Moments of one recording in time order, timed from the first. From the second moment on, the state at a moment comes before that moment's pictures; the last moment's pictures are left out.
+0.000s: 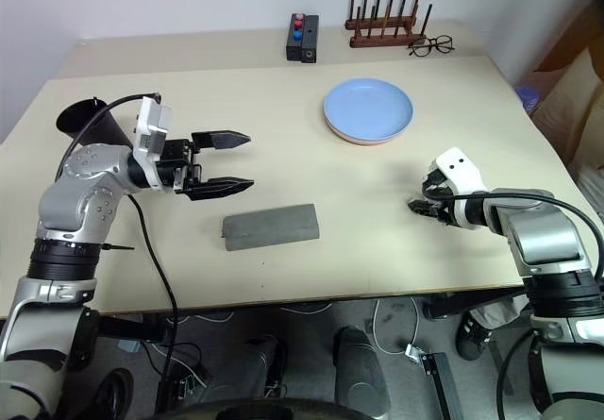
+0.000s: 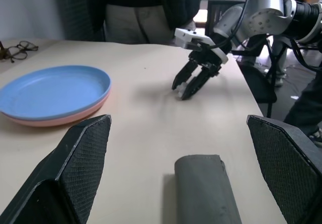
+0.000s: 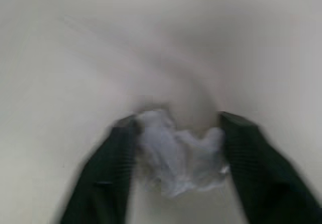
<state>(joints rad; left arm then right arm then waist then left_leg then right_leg) -0.63 0.59 0.02 0.11 -0.53 0.34 -1.30 -0.44 -0.85 0.00 0.05 0.20 0.82 0.83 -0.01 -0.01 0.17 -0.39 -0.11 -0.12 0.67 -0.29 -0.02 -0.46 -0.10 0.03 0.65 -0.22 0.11</state>
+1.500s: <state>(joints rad) -0.38 0.72 0.20 0.01 -0.57 0.29 -1.17 -0.50 -0.67 -0.11 0.01 0.41 0.33 1.07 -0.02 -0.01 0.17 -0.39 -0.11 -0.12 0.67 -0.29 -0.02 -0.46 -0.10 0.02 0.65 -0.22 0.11</state>
